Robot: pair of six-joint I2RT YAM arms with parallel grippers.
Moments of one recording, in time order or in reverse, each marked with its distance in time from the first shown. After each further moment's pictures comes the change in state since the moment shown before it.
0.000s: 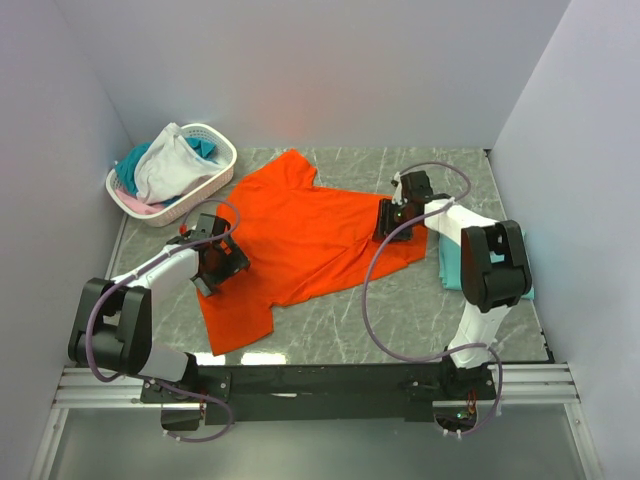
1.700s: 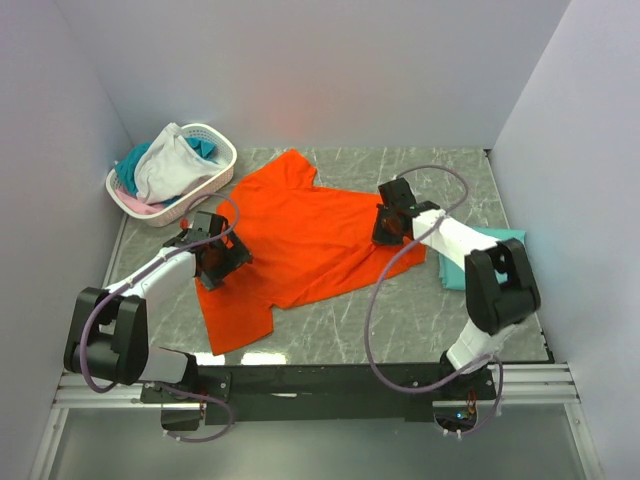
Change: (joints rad) left arm 0.000 -0.052 -0.002 0.058 0.060 0.008; right arm 0.182 -0.167 -0.079 -0.039 0.333 0.285
